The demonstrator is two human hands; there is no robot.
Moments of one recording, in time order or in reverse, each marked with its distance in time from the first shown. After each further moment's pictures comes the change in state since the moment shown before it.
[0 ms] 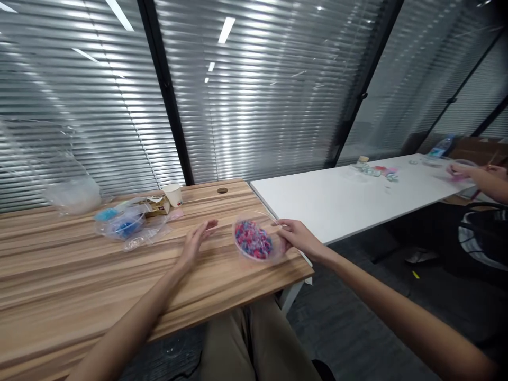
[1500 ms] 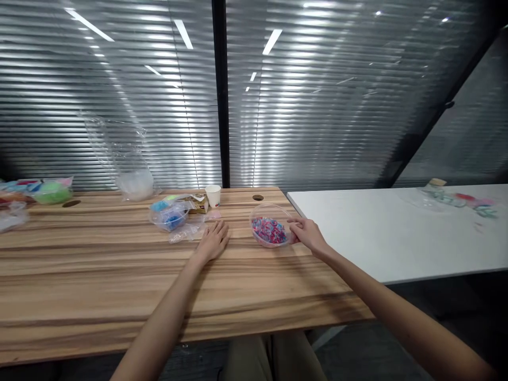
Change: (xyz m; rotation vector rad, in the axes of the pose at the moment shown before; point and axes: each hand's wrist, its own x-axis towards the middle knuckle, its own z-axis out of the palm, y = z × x) left_hand 0.021 -0.032 -0.091 1.478 -0.177 0.042; right_hand 0.097 -0.005 0.058 -0.142 0.182 -0.096
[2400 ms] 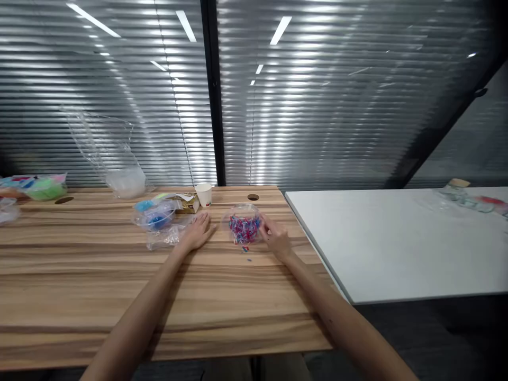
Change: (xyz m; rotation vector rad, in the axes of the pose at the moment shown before) left_hand 0.042 -0.038 0.010 0.023 -0.012 -0.094; right_hand 0.050 0.053 0.057 -0.459 0.294 -0.902
